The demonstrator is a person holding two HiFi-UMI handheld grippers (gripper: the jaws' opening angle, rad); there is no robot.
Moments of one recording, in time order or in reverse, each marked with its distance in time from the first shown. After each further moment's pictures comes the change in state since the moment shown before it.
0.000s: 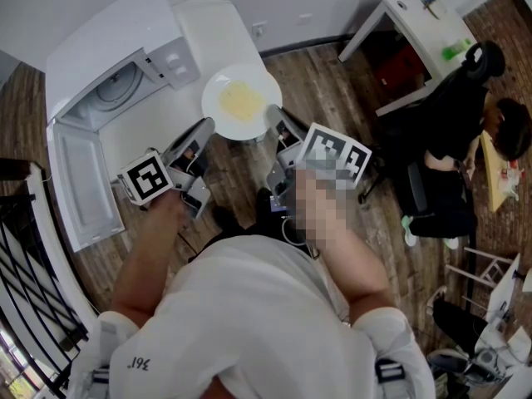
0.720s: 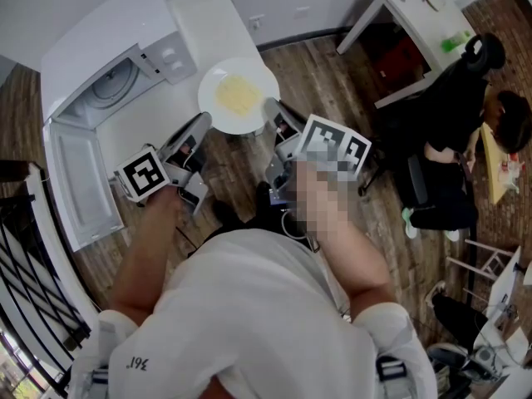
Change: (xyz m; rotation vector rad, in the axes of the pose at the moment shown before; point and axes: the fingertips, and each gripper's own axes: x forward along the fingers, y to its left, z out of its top) left arm 0.001 -0.003 -0.001 -0.011 0.006 -0.014; right arm 0.000 -0.002 -0.001 0.010 0.010 -0.006
